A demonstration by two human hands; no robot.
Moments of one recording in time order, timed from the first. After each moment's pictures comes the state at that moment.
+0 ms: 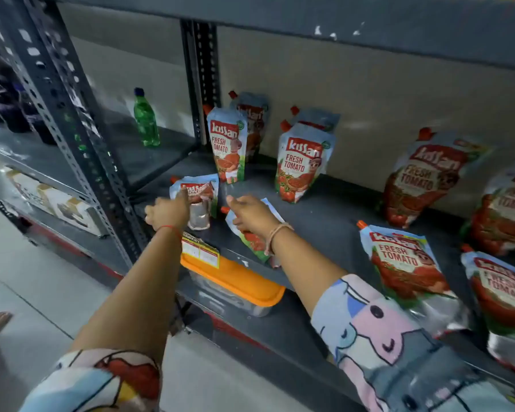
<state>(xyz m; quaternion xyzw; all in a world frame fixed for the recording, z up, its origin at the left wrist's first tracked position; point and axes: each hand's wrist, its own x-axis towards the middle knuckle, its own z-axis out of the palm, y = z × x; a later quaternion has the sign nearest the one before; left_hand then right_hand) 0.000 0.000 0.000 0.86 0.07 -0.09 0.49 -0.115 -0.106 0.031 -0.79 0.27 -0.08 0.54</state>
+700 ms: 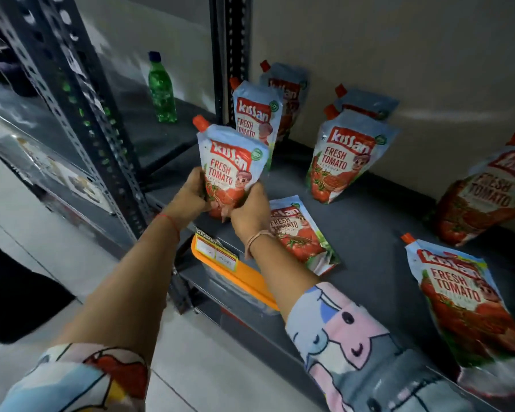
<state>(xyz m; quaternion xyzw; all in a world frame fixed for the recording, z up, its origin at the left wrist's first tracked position) 0.047 0.004 -0.025 0.70 -0.27 -0.25 0.61 -0.053 -0.082 -0.003 -0.77 0.33 -0.19 0.52</state>
